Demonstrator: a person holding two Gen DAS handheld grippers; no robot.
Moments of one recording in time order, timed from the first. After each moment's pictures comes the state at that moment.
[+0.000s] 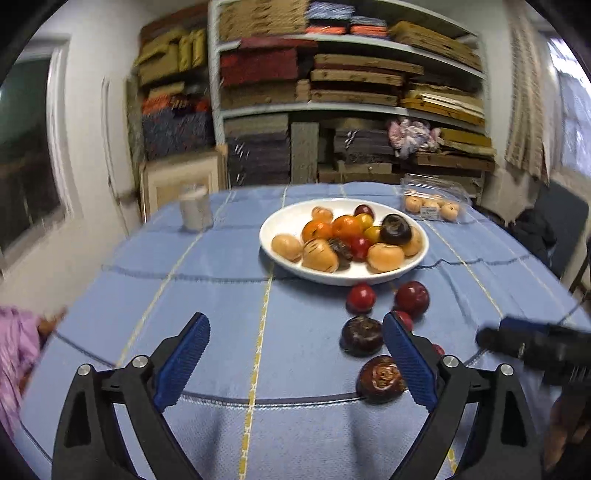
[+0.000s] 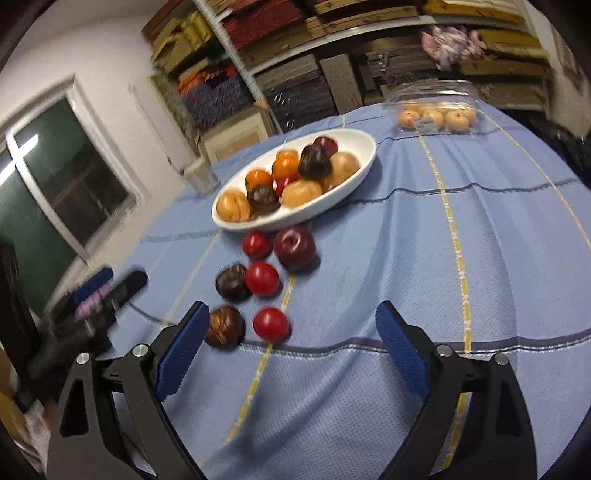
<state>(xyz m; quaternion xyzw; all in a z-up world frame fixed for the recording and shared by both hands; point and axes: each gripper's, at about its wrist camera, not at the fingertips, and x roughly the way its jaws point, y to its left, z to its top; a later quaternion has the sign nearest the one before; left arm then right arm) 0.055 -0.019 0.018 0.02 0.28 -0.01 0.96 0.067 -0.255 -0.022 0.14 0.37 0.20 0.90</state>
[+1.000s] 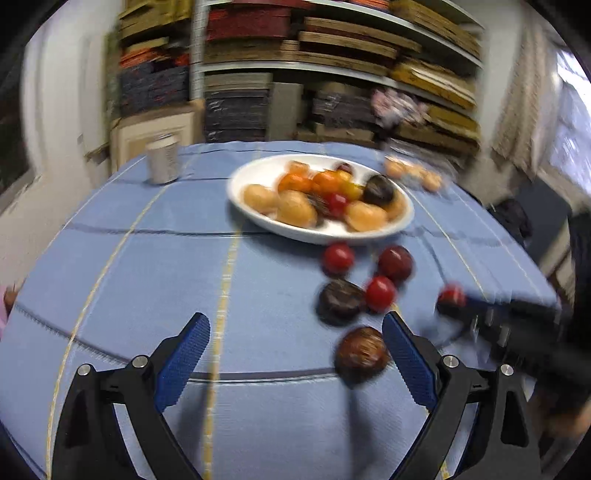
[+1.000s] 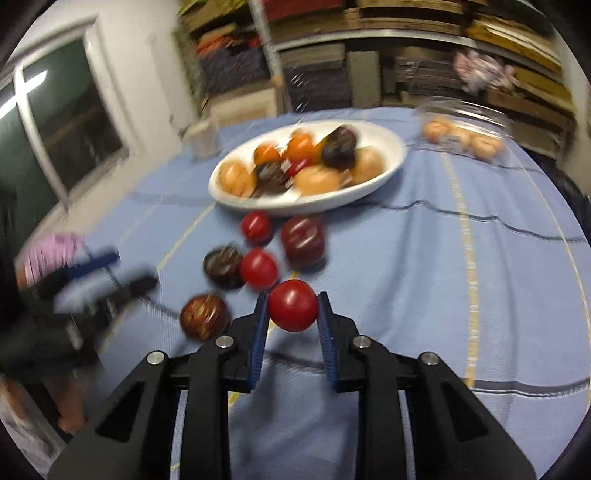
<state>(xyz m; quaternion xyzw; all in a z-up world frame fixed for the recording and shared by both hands) 0.068 -0.034 -0.004 0.01 0.35 -0.08 0.93 0.089 -0.236 -0.023 0.07 0.37 0.20 0.90</state>
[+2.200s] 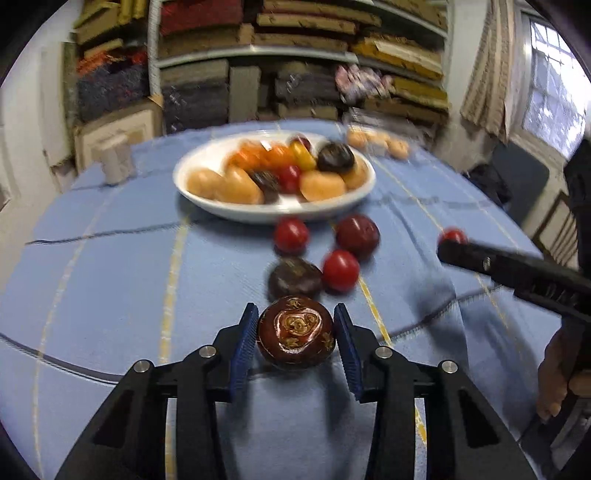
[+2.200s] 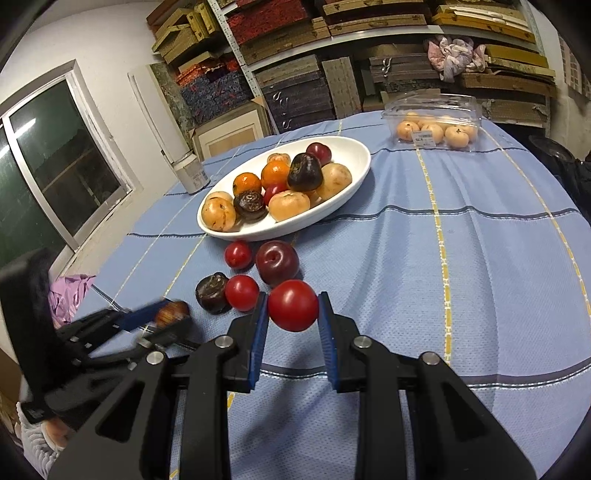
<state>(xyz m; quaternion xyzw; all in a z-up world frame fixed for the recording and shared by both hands) 0.079 -0.047 -0.017 0.02 0.37 -0.12 0.92 0.084 -0.264 -0.018 0.13 0.36 0.19 0.90</state>
